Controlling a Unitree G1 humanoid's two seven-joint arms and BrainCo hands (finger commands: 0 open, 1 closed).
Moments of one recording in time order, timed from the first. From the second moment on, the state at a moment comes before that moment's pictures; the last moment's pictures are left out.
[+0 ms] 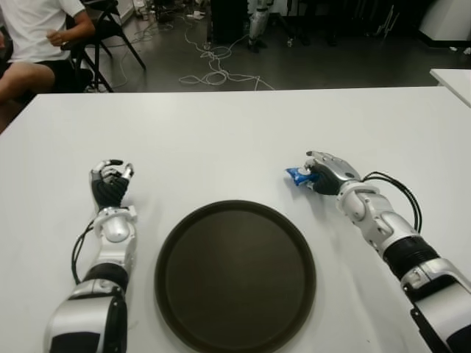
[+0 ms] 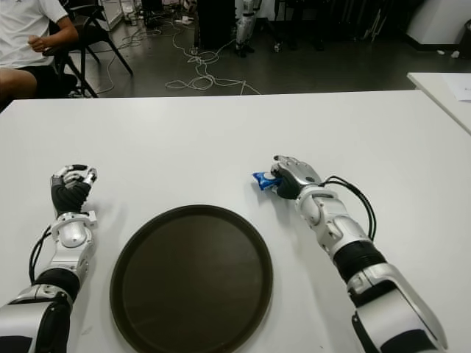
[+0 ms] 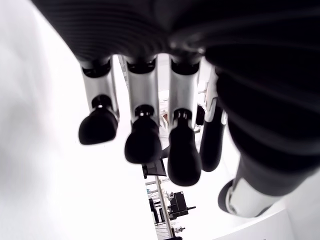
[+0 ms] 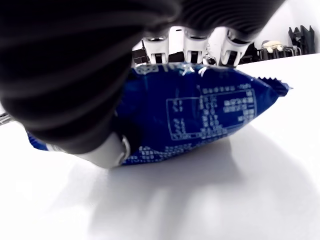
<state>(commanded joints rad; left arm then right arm) -0.54 0.18 0.17 1.17 0.08 -0.54 0.47 -0.57 -0.34 0.44 0.74 -0.67 -0.02 -0.03</state>
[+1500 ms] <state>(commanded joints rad) -0.54 0.18 0.15 1.17 0.10 -0.54 0.49 -0.42 -0.24 0.15 0.26 -0.40 -0.21 -0.20</state>
